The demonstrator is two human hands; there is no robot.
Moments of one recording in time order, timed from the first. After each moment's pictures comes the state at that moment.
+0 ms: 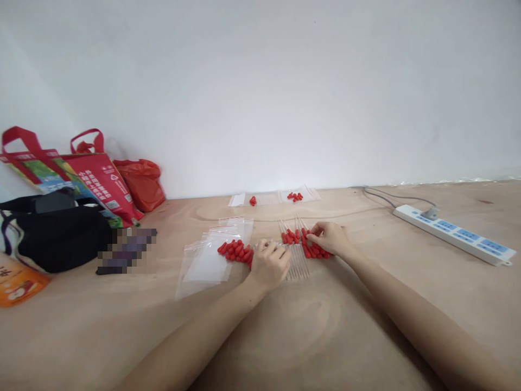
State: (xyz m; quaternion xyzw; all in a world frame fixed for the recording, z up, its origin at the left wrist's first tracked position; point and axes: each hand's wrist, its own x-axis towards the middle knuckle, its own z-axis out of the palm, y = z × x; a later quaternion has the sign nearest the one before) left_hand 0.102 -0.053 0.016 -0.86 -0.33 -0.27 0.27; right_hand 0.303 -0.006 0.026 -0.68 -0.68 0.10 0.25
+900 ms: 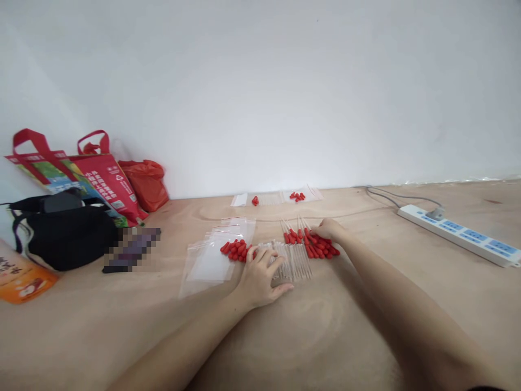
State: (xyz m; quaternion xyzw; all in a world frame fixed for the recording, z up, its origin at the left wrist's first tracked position) left_hand 0.069 -0.071 0.004 -0.88 -0.37 -0.27 0.10; right_hand 0.308 0.042 0.017 -0.76 -0.61 0.18 0.13
